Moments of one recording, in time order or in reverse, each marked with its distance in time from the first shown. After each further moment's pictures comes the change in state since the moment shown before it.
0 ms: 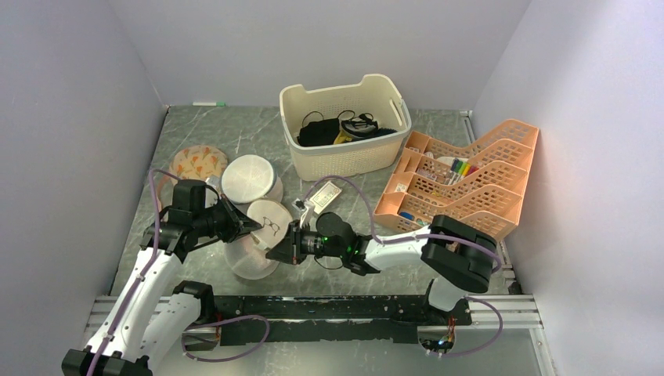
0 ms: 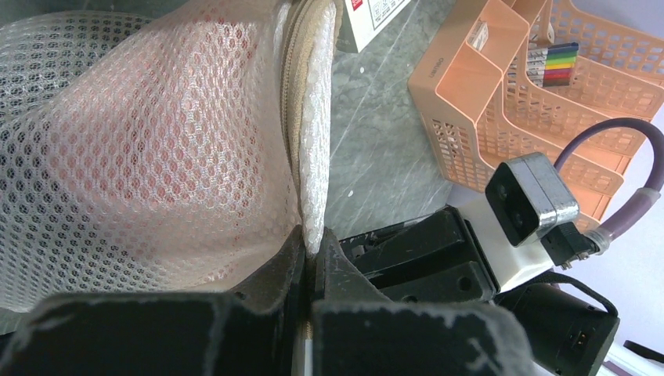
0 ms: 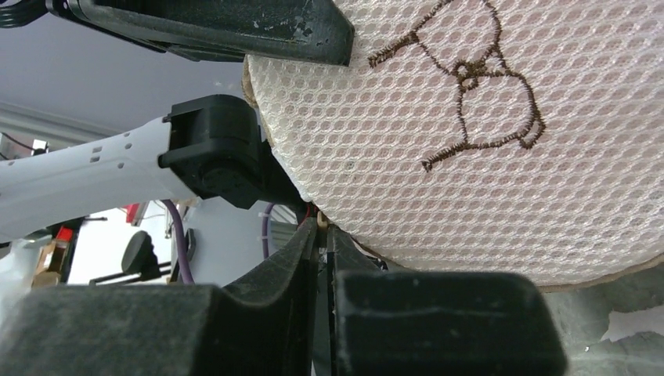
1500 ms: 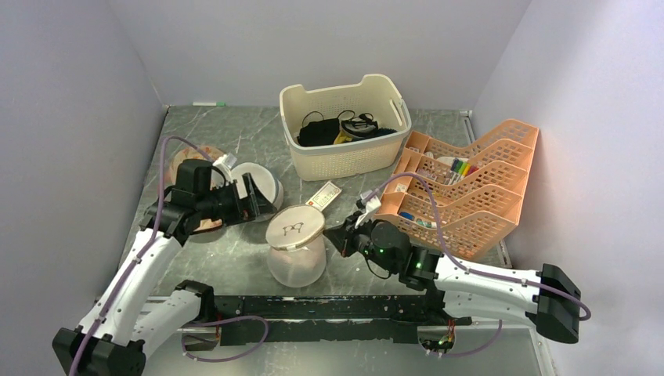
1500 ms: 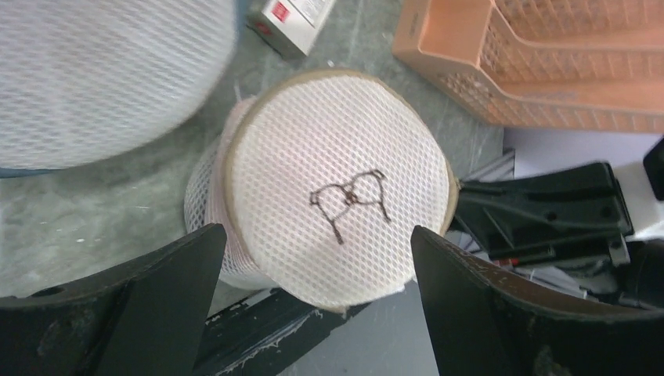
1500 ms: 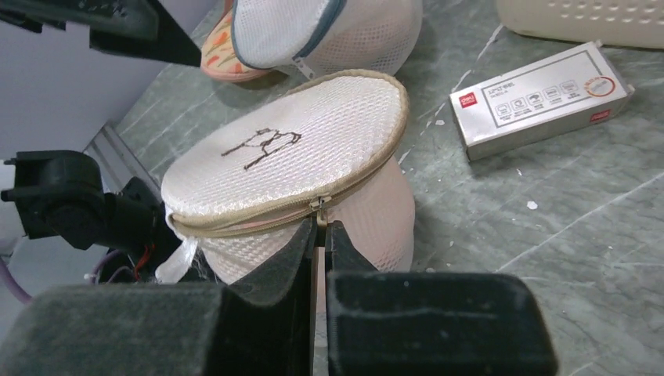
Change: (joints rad) left arm -0.072 0.130 0.196 -0.006 0.012 0.326; right arm -0.005 -0.725 -0.212 -0.550 0.520 -0.340
